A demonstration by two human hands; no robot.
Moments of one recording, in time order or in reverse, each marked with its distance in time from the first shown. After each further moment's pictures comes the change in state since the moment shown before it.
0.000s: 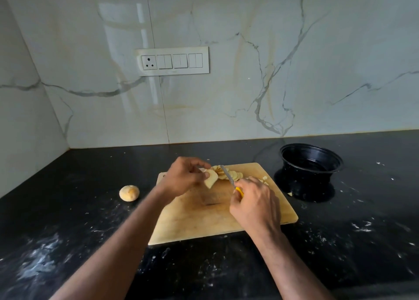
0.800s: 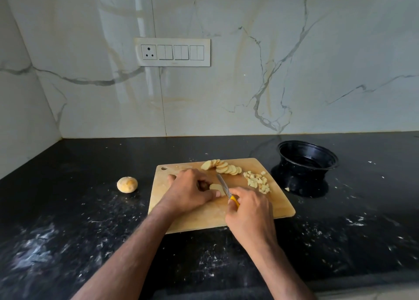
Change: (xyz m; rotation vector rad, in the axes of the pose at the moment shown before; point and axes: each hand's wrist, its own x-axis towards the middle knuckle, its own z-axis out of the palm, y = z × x) left_hand -0.027 -0.014 0.033 0.411 0.126 0.081; right_hand -0.035 -0.013 -0.005 0.132 -0.049 0.009
